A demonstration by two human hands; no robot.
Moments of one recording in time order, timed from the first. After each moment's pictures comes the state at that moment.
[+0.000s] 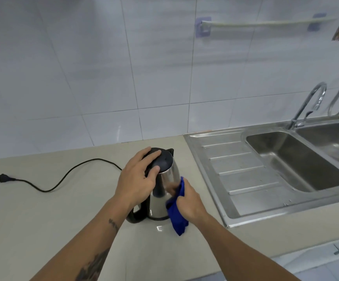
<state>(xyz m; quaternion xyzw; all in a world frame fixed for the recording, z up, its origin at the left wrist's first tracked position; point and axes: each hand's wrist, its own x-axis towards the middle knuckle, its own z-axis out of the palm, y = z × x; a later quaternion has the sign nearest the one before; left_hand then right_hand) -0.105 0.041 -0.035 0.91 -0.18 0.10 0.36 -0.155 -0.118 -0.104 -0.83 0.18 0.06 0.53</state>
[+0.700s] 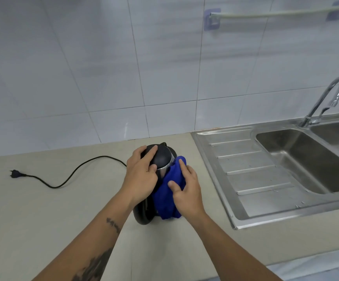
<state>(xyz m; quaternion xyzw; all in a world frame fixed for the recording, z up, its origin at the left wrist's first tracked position) -0.101 0.039 -0.026 0.91 -0.11 0.02 0.41 -0.147 -0.095 -0.091 -0.81 0.11 -0.10 0.57</state>
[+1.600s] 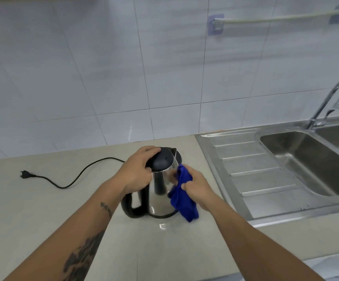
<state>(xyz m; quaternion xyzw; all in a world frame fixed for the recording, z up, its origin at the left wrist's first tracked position) -0.086 0.069 -0.004 0.92 -0.18 -0.05 0.34 -0.124 -0.122 -0.078 -0.80 0.14 0.07 0.58</state>
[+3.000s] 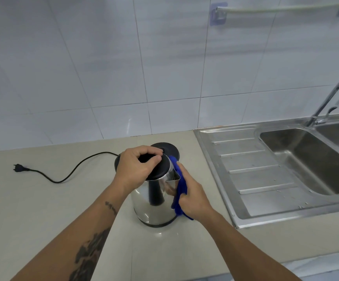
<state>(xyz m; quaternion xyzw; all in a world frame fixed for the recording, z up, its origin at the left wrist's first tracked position) -0.088 0.054 -0.022 0.81 -0.13 0.05 0.57 -0.147 -0.119 -0.100 -0.83 0.07 0.05 0.55</state>
